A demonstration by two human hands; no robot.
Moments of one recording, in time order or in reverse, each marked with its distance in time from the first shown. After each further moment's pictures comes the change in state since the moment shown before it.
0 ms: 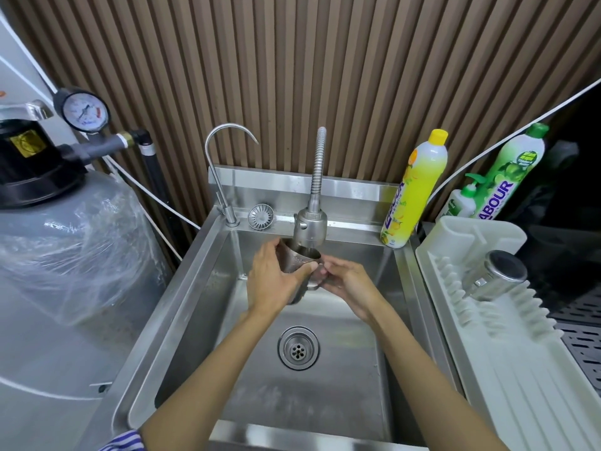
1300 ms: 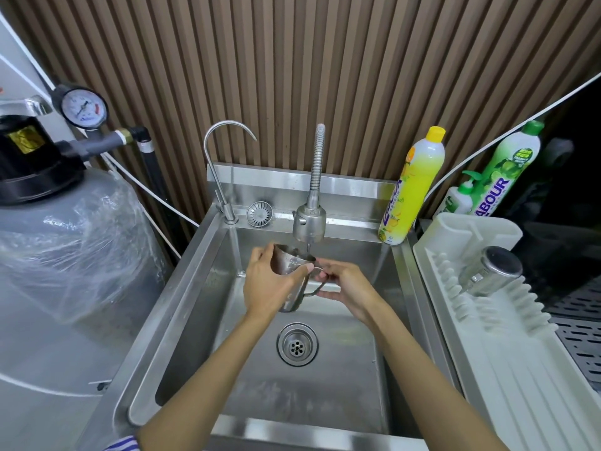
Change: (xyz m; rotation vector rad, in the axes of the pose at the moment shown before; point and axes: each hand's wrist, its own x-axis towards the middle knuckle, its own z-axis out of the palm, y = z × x) left_hand -0.010 -0.002 -0.005 -0.045 -0.004 -0.065; right_hand -0.010 -0.002 0.007 -0.081 0.043 0.076
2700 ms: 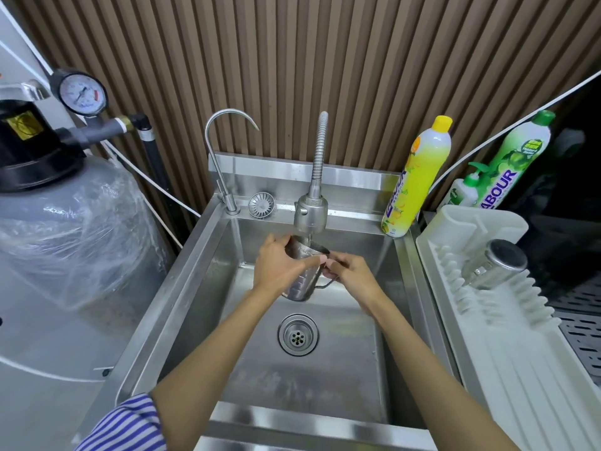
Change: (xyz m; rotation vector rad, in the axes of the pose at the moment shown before) left_hand 0.019 0.005 0.010 0.089 -0.182 0.001; right_hand 0.004 0.009 -0.009 -0.308 0.077 -0.190
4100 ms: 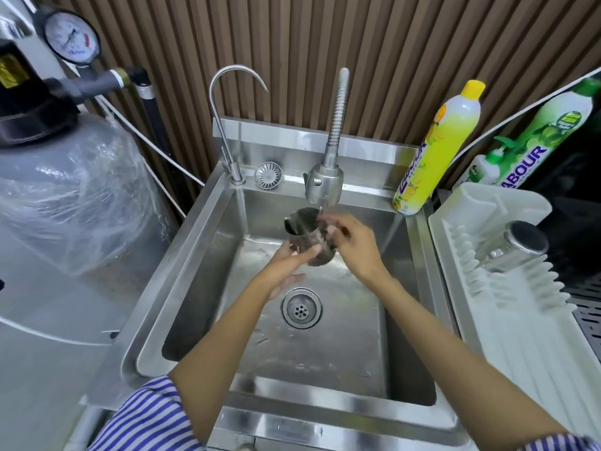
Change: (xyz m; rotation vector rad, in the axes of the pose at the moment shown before) left_hand -0.009 -0.057 0.034 -0.777 -0.454 -0.455; right_hand 0.004 -0.007 0.011 -0.395 0.122 -0.362
